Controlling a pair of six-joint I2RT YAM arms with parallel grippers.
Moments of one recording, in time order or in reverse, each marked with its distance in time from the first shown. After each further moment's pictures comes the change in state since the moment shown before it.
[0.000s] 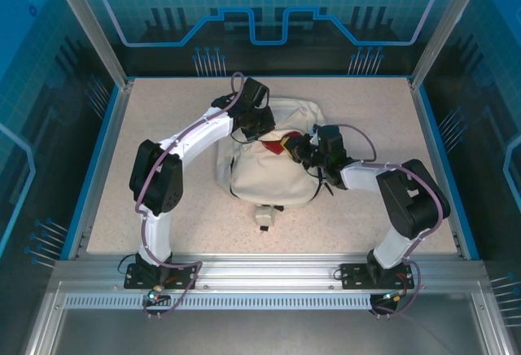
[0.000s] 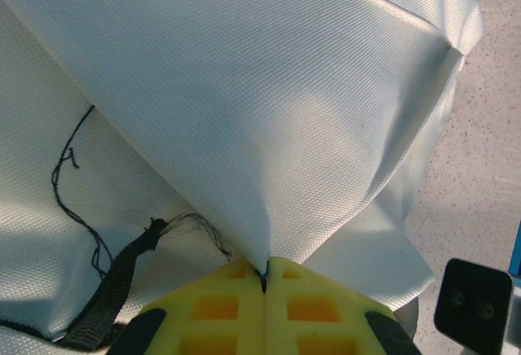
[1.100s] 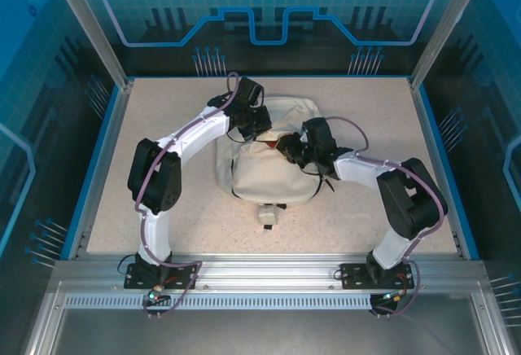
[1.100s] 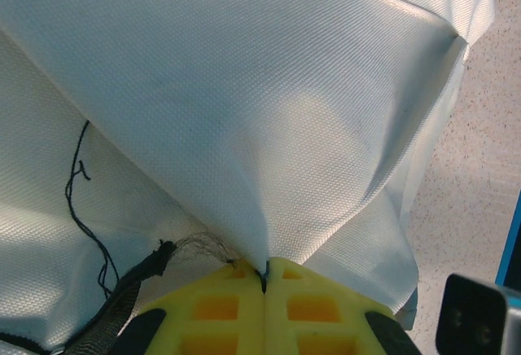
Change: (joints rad) left arm 0.034 0.000 -0.021 0.016 0.046 0.001; right arm 0.057 0.009 0.188 -0.368 0.012 -0.143
